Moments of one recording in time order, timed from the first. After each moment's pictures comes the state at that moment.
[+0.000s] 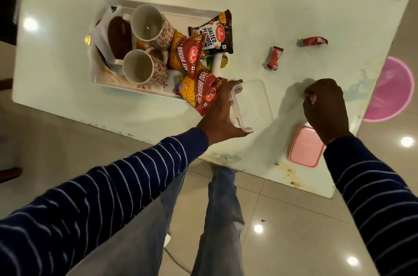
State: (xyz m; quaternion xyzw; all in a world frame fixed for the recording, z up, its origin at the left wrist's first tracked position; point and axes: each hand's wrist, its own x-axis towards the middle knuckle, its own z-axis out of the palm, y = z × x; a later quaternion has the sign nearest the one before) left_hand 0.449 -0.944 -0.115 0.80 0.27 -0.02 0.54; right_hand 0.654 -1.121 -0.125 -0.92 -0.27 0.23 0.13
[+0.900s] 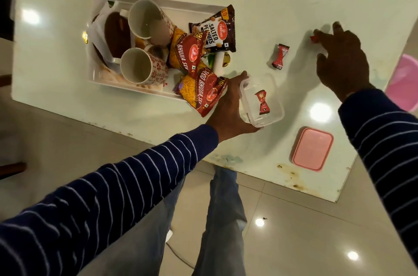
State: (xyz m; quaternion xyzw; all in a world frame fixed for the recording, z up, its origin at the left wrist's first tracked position) left_hand 0.473 -0.950 -0.128 0.77 0.30 -0.03 0.56; right_hand 0.727 -1.065 -0.130 -0.91 -0.36 0.19 0.08
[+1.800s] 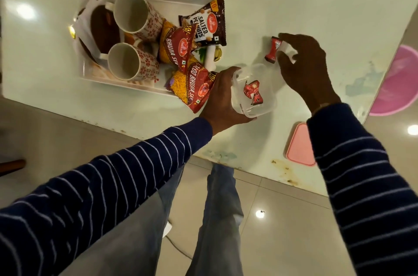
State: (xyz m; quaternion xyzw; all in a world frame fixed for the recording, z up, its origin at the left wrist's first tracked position) left_hand 0.482 -0.946 -0.135 0.79 0.31 0.00 0.53; right_hand 0.672 -1.037 -0.113 -0.88 -0.29 0.27 0.27
